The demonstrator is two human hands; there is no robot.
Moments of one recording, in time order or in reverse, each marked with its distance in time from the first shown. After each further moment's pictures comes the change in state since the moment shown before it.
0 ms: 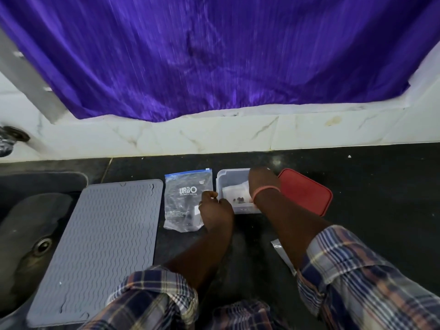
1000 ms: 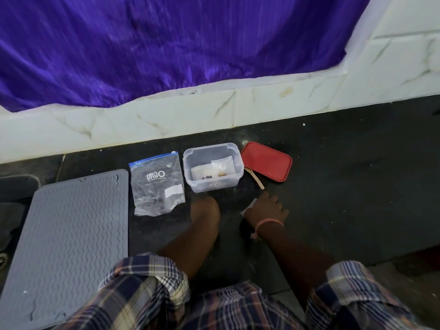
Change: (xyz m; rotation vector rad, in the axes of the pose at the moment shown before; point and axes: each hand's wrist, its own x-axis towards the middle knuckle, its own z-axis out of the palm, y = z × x) left_hand -0.031 -0.053 0.034 0.094 -0.284 -0.313; right_hand -0.137 0.071 0.077 0.277 -0.219 0.569
